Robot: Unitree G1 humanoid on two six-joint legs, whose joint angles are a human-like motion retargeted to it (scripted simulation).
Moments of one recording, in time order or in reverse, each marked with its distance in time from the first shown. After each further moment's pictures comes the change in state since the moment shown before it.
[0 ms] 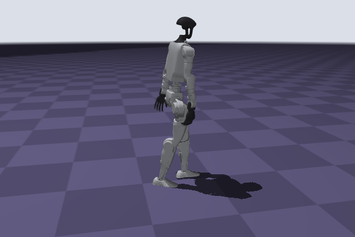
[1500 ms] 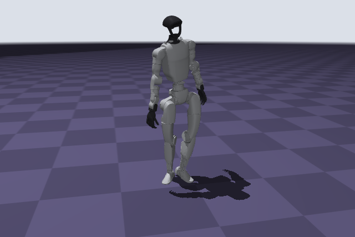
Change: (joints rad) left arm 0.000 0.028 0.089 -0.107 -0.085 0.139 -0.035; right arm 0.090 -0.198 -0.116 -0.023 0.058 0.012 -0.186; waist 0.014 0.059 -0.048; left_leg 0.218 -0.044 0.115 -0.055 -0.025 0.202; right_leg 0.000 -0.129 -0.339 -0.084 0.106 0.039
